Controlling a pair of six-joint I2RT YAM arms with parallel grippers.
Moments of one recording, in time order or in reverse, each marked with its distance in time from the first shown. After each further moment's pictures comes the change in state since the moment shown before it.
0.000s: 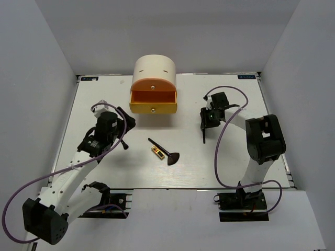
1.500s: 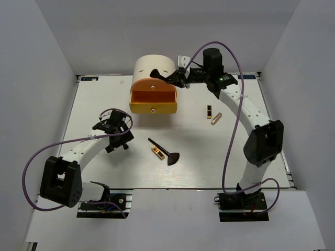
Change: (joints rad) left arm 0.097 0.397 0.036 -0.320 -0.027 0.023; right arm 0.159 -0.050 0.592 0.107 -0.752 -0.754
